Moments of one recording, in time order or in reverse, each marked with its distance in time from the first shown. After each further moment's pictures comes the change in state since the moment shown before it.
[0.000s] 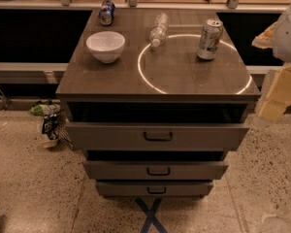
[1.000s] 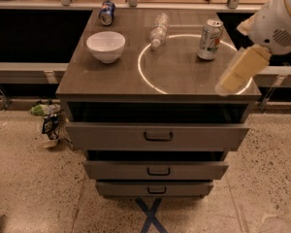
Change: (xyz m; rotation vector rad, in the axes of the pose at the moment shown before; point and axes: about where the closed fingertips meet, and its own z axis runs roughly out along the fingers) arm -0.038 -0.062 0.027 0.080 -0.253 0.169
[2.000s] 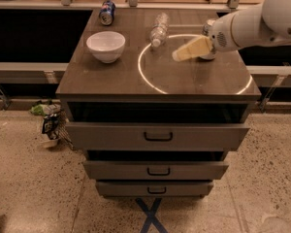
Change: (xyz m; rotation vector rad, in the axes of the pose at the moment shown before) arm -0.057 -0.118 0.125 0.163 -0.381 0.358
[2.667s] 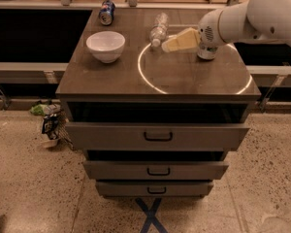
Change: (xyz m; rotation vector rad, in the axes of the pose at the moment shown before) arm -0.029 -0.004 0.029 0.000 -0.095 0.036
